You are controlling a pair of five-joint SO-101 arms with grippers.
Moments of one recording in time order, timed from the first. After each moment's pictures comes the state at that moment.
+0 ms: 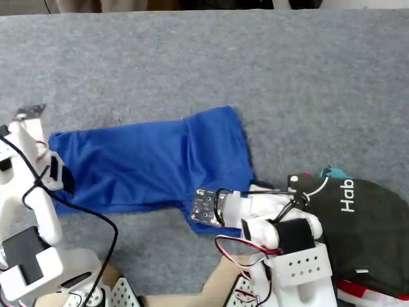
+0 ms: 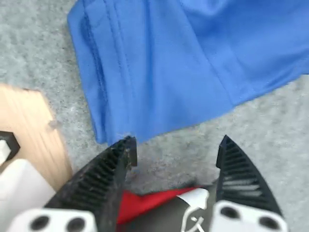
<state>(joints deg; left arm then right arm) -34.5 -6.9 23.0 81.1 -32.6 -16.0 -75.5 67.5 85.1 57.5</state>
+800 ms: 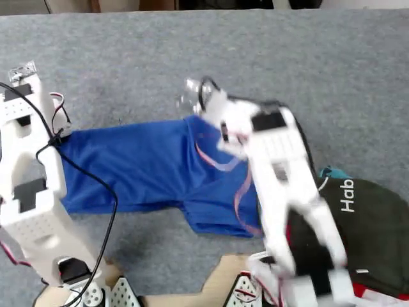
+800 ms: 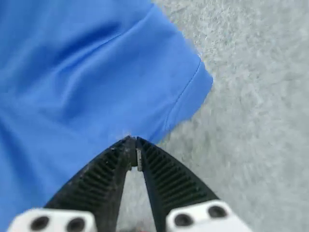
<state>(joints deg) -24.4 22.2 -8.4 73.5 -1.6 -16.0 -7.8 17.9 66.1 42.9</state>
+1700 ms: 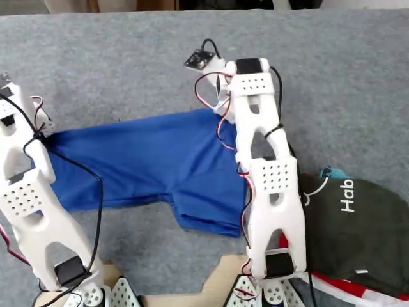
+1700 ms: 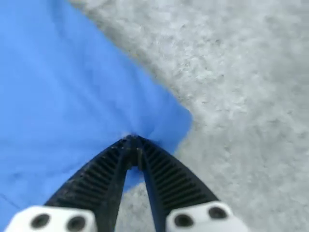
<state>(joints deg) -33.1 44.0 -31.5 78.0 2.3 -11.3 56.9 -58.7 91.5 37.6</state>
